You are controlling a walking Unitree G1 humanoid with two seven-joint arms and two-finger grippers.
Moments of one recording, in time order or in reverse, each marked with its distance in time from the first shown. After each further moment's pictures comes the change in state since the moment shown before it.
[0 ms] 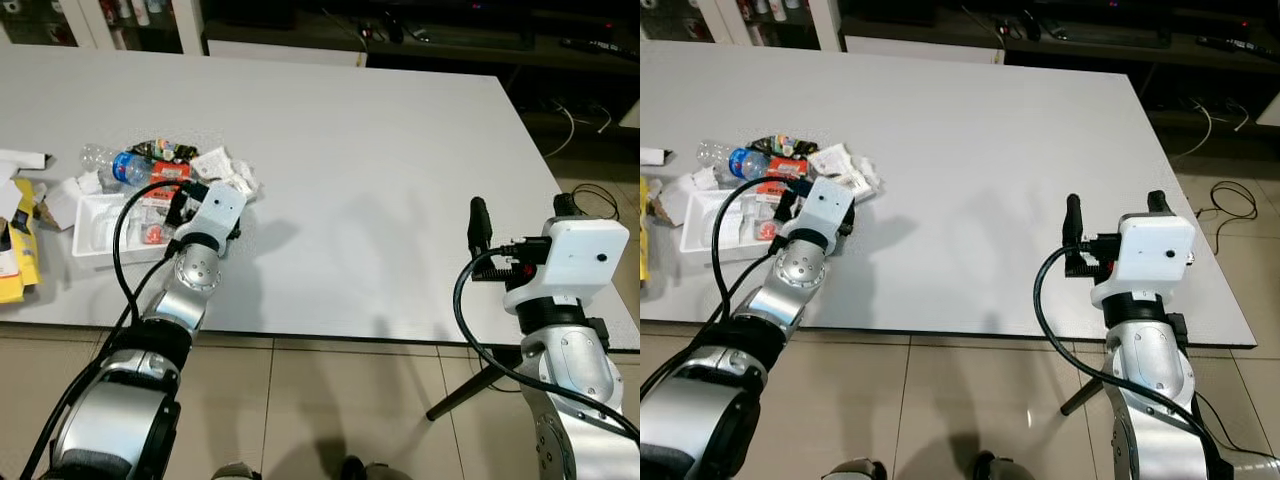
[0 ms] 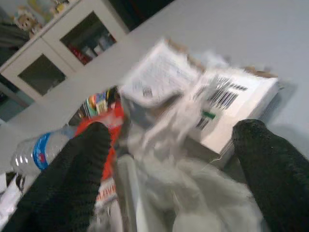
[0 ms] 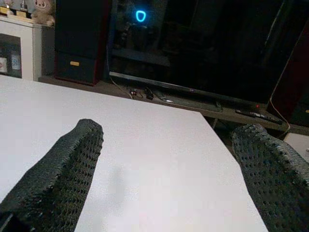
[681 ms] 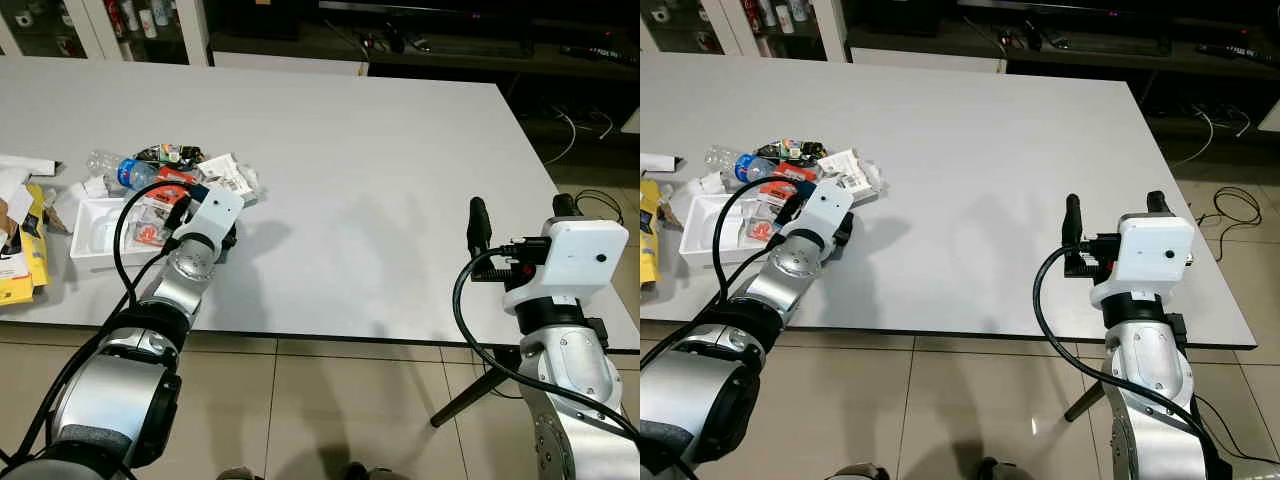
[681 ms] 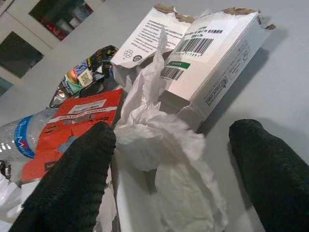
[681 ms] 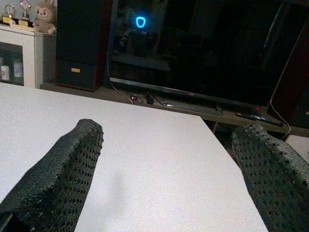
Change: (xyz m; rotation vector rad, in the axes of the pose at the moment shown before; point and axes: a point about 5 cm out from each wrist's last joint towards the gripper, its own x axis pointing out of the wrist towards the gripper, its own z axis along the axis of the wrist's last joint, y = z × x) left arm 0.007 0.002 -0.012 0.038 0.164 -0.125; right arm 0.000 0.001 0.000 0.004 0.001 0.000
